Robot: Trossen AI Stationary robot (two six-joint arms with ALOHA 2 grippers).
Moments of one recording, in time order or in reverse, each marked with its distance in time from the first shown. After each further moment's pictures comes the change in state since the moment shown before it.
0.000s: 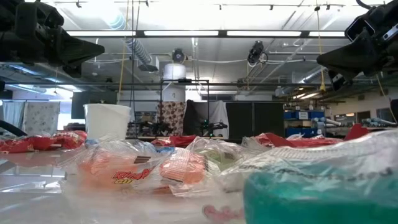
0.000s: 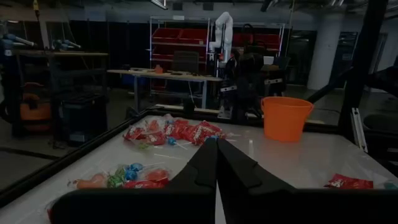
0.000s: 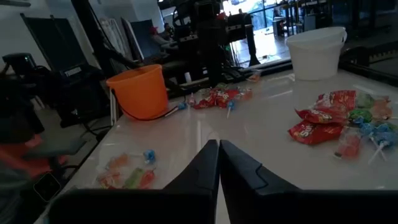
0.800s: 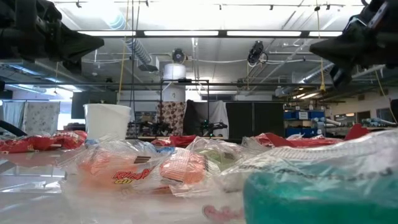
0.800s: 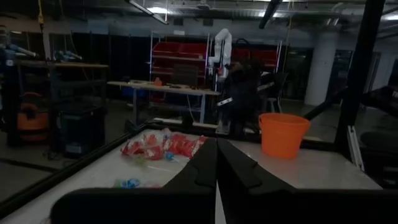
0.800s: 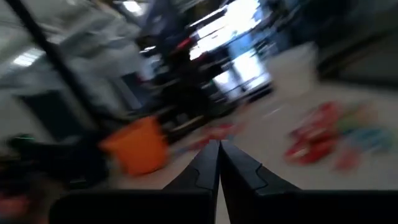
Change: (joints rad) left arm 0.000 0.000 0.000 0.066 0.000 0.000; right arm -0.011 0.000 0.000 0.122 0.184 0.066
